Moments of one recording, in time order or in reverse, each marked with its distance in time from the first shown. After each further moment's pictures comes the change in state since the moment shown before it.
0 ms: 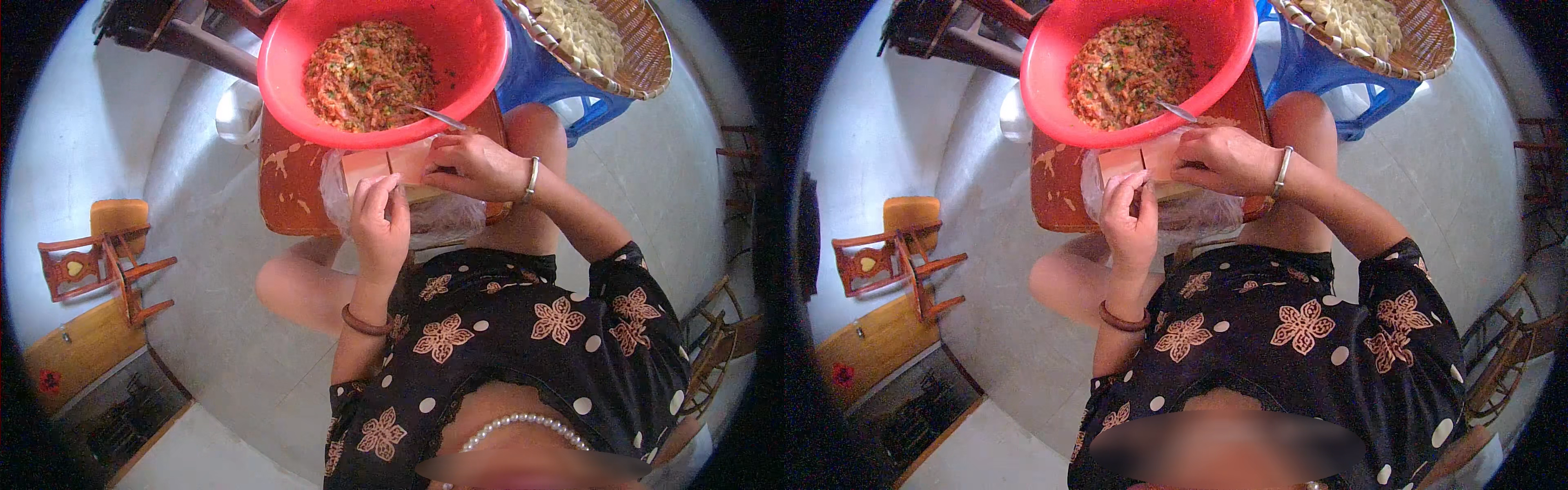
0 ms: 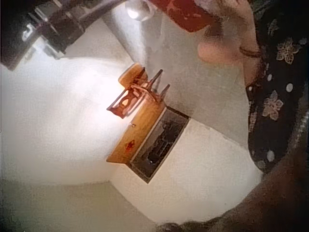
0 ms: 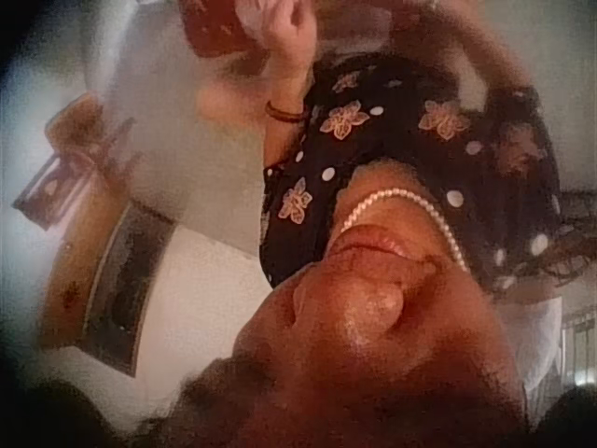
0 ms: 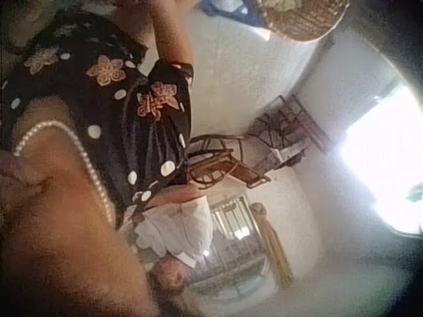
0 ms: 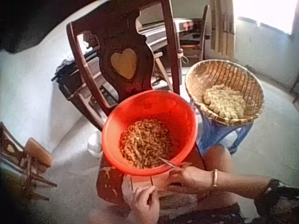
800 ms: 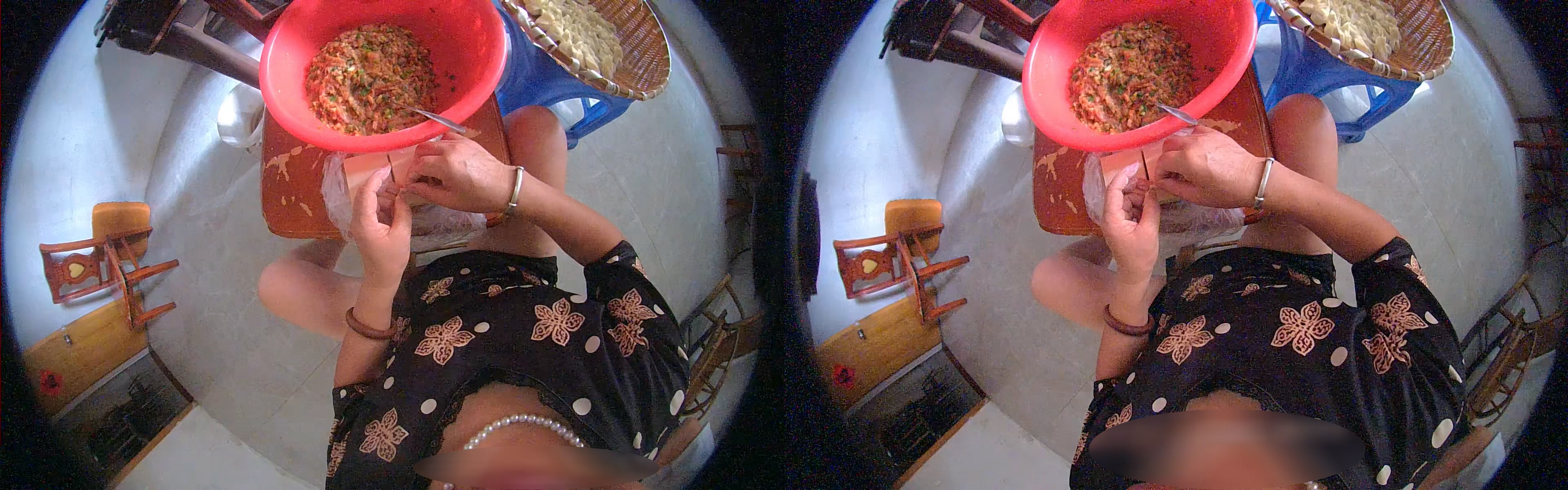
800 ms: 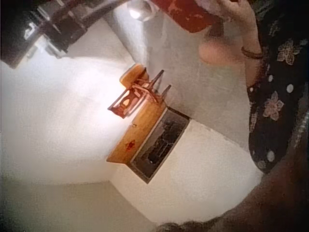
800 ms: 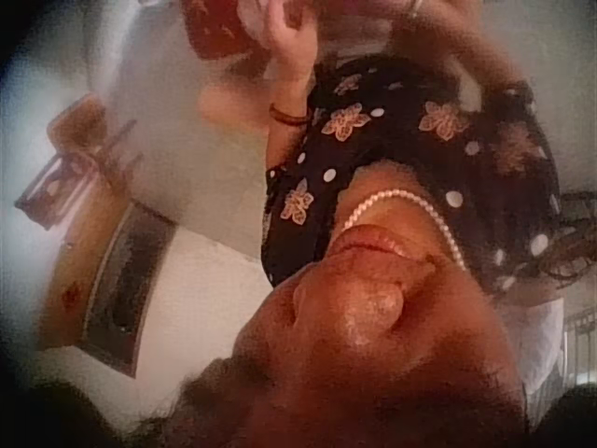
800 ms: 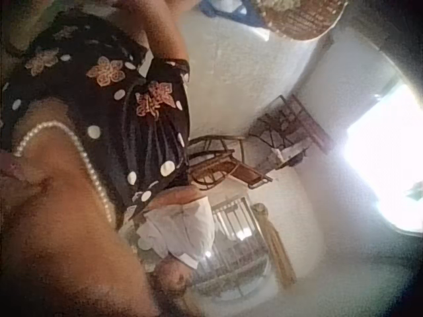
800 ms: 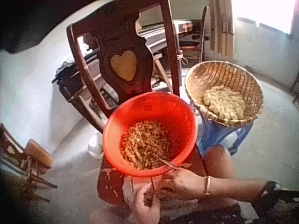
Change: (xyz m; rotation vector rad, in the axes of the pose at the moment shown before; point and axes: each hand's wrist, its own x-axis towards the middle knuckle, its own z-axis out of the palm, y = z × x) left_hand -0.009 -0.003 0.008 -0.341 0.034 -0.260; right_hand 0.012 -0.015 0.010 -0.105 0.094 -0.056
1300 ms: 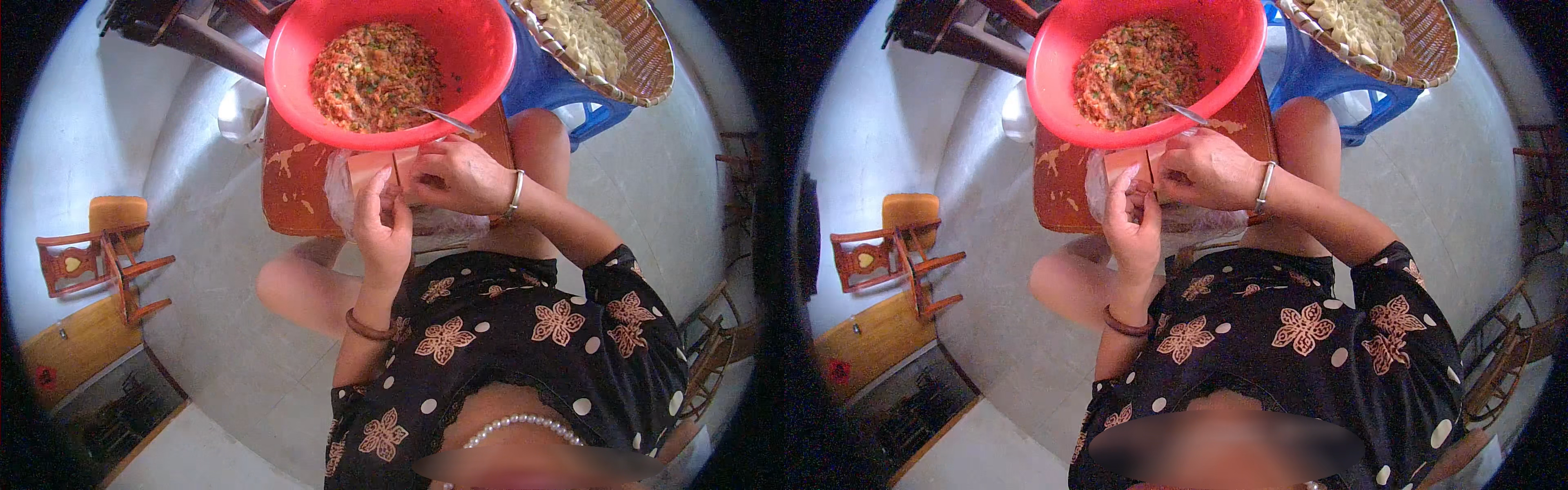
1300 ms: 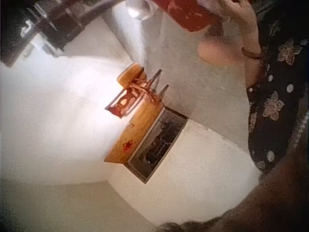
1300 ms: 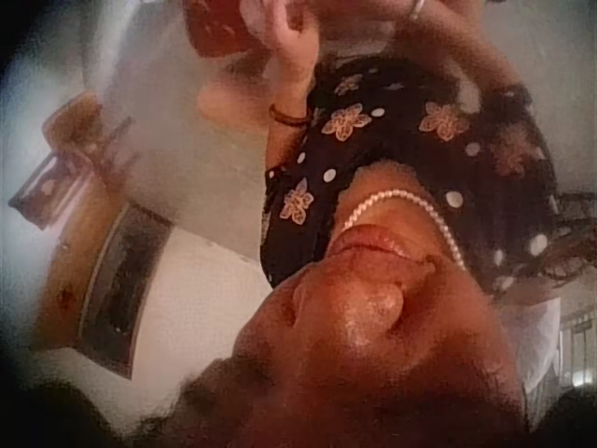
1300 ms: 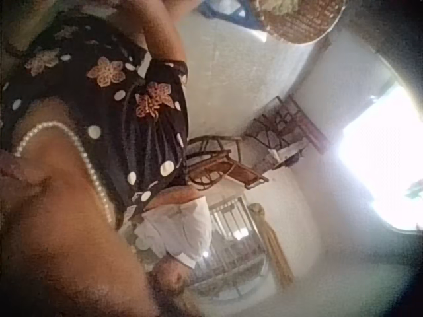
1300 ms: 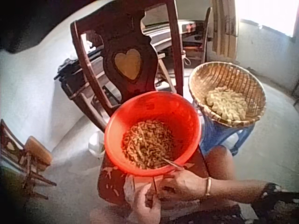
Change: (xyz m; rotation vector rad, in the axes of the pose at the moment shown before) left_hand -0.001 -0.004 -0.007 0.106 -0.007 0.092; right_hand 0.006 -0.006 0.004 0.036 0.040 0.042
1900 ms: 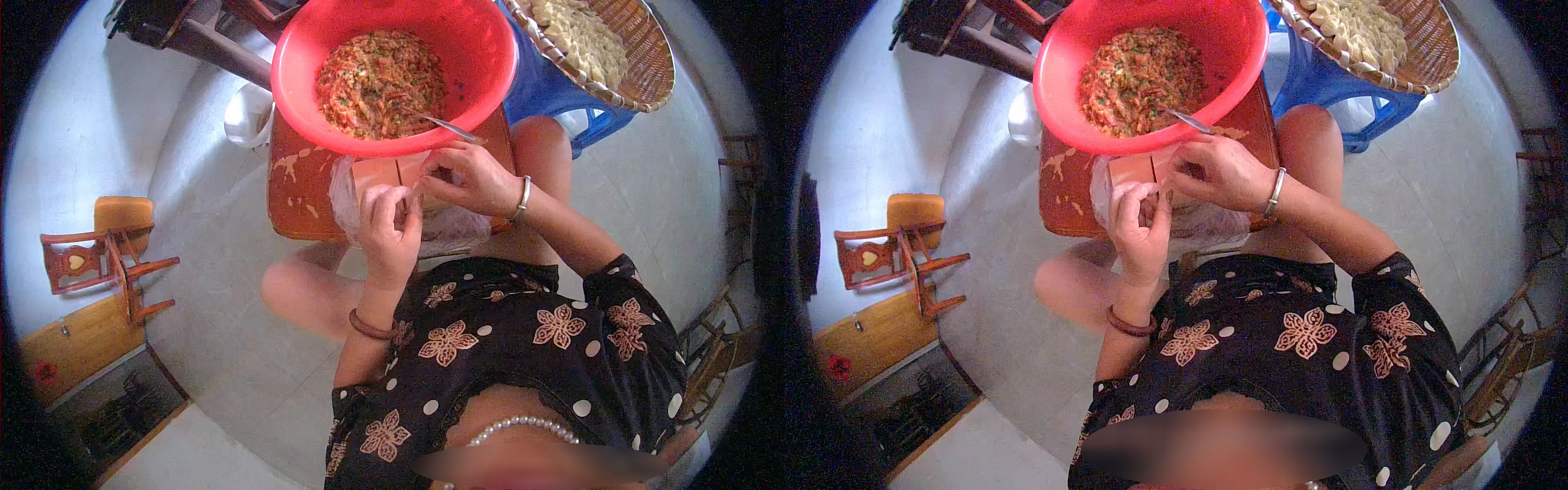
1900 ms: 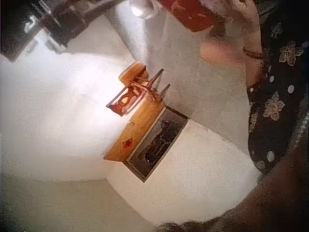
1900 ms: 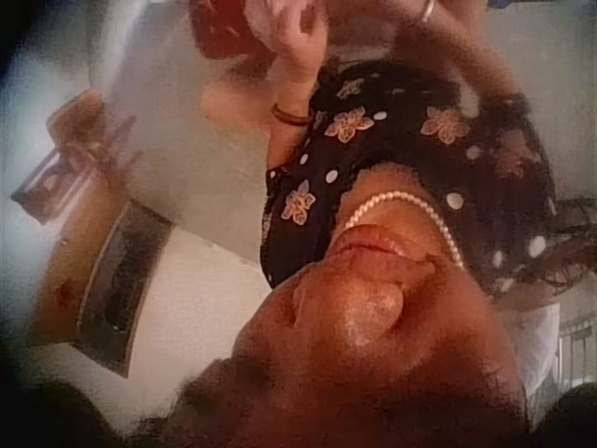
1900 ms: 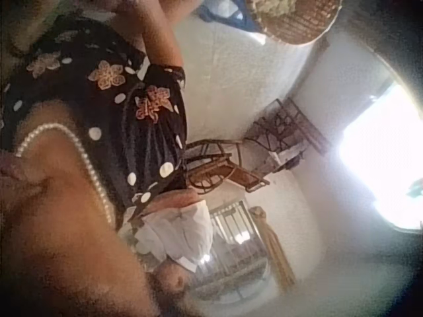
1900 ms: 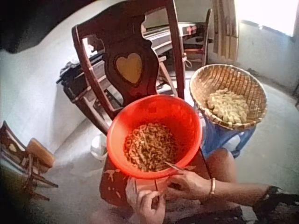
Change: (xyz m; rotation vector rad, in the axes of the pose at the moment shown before) left_hand 0.007 0.026 0.002 0.221 0.008 0.133; right_hand -0.010 0.009 -0.002 0.163 0.078 0.122
